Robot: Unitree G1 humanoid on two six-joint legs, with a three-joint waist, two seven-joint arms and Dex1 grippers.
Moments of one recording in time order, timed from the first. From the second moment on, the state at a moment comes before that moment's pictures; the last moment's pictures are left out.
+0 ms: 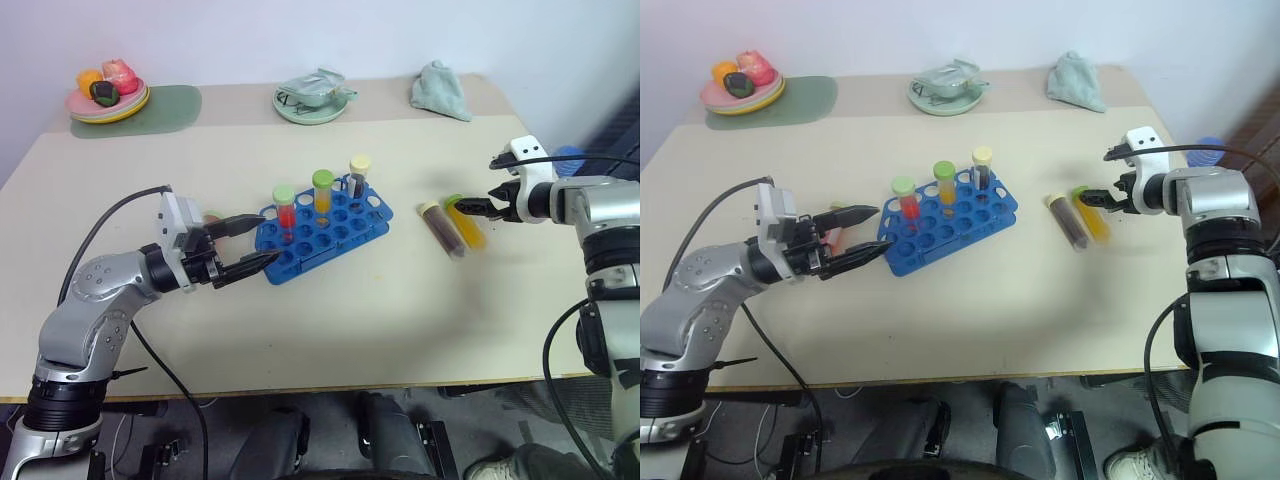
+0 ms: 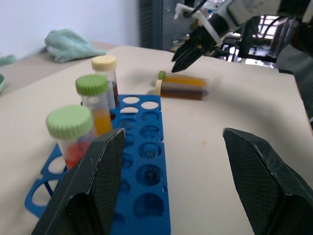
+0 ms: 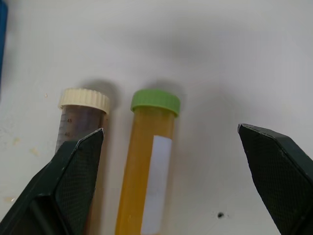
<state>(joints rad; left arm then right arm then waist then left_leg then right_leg) -0.24 0.66 0.13 -0.31 -0.64 0.38 -0.96 -1.05 -0.79 0.12 0.86 0.17 0.71 0.85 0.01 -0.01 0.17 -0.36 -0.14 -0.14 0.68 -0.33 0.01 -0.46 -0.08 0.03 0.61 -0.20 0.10</state>
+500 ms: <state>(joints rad) -0.21 0.66 0.13 -0.32 -0.64 0.39 -0.97 -1.07 -0.72 0.15 0.74 0.15 0.80 1.04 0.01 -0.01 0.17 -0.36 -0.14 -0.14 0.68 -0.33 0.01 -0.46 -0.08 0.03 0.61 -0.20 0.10</state>
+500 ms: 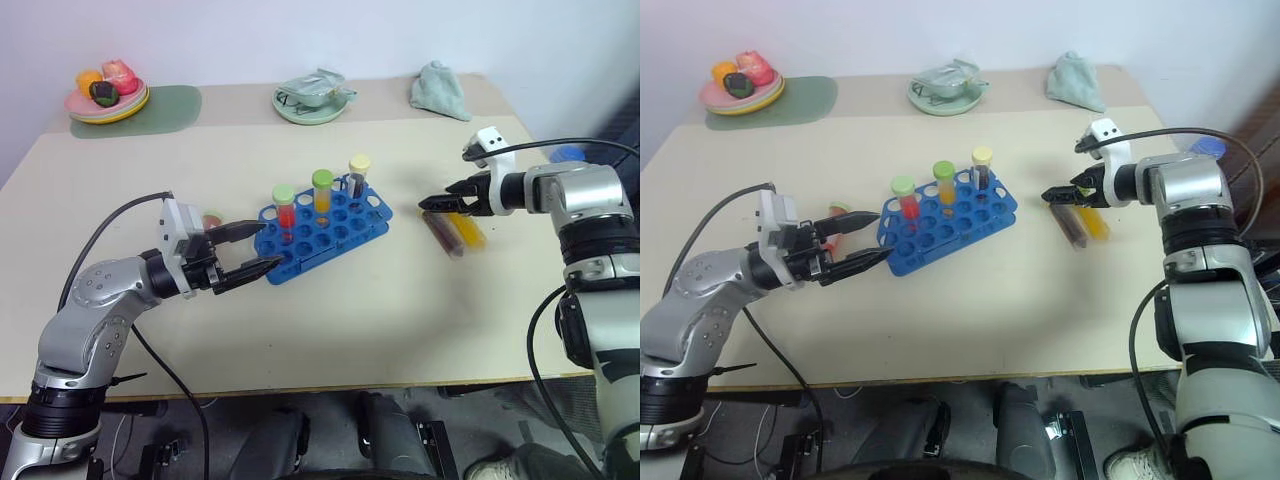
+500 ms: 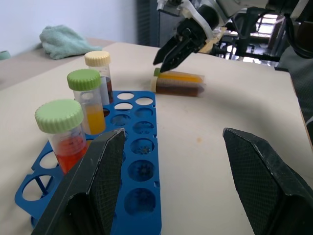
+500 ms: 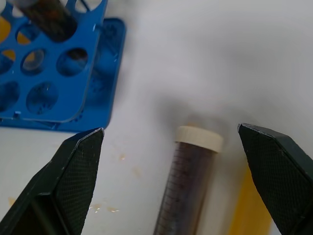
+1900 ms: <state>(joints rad) -0.20 0.67 0.13 -0.33 -0.62 0.38 -1.00 -0.90 -0.64 0.17 0.49 0.06 0.72 1.06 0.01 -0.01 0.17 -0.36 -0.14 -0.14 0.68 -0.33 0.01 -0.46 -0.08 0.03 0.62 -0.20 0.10</state>
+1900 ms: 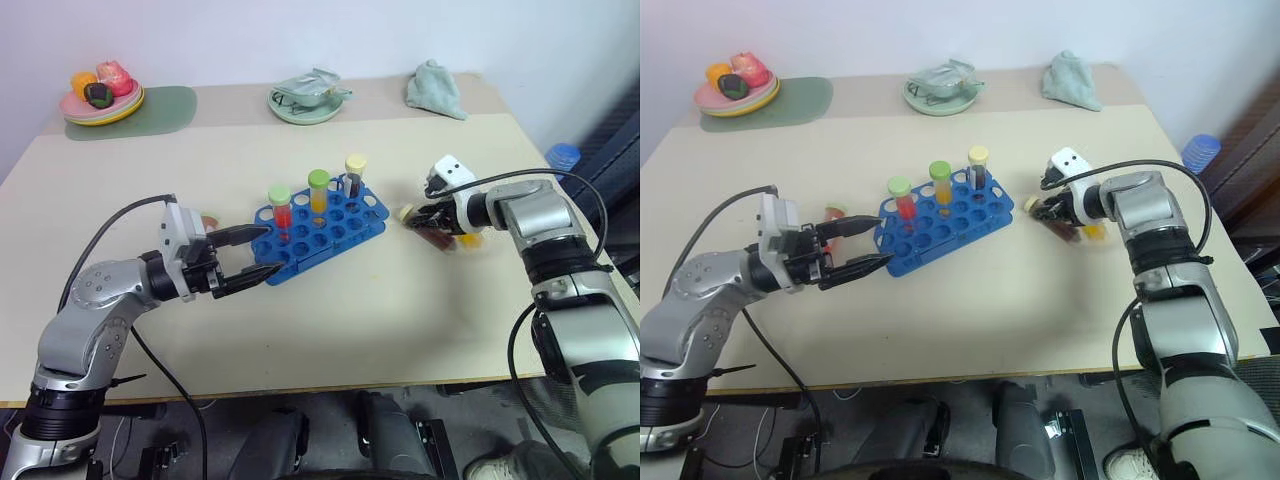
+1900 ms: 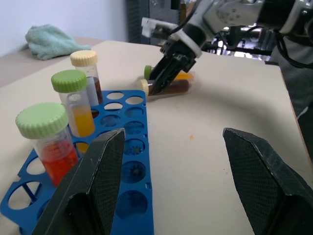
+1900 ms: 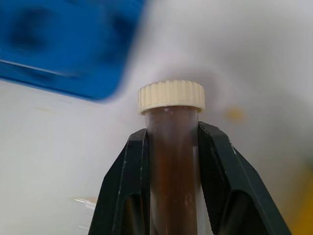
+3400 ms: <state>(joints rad) -0.20 0.42 0.13 -0.18 -0.51 0.16 -0.78 -0.54 0.01 -0.13 0.30 0.33 -0.25 0.54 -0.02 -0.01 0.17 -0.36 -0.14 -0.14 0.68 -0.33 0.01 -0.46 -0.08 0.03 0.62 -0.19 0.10</state>
